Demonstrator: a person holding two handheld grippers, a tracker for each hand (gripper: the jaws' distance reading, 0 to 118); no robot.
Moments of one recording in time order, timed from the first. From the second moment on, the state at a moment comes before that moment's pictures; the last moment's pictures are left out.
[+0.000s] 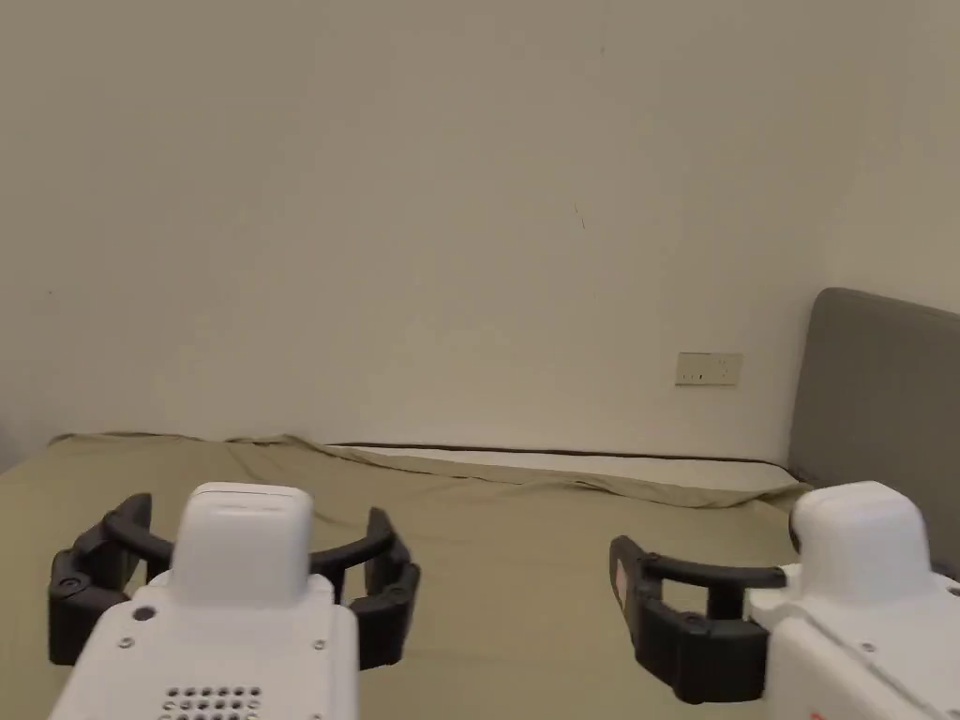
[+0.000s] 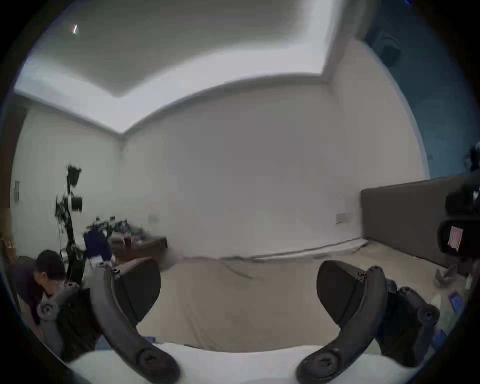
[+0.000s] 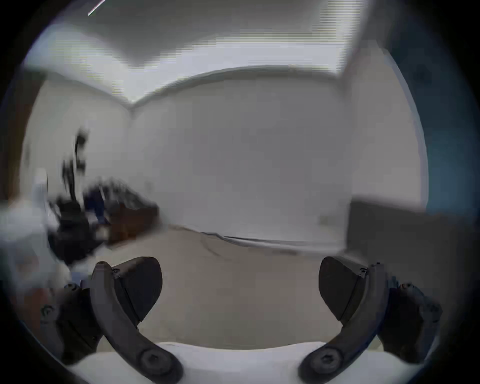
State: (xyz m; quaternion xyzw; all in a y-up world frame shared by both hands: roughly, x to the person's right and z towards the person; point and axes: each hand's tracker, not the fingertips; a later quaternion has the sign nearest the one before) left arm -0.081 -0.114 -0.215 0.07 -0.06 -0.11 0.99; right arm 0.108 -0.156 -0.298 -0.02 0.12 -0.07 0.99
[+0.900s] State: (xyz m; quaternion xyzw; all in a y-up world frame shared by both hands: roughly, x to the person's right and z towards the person) left arm -0.194 -0.123 -0.208 -0.08 0.02 0.01 1.00; right arm 0.042 -0.195 -0.310 -0.02 0.10 0.00 0.99
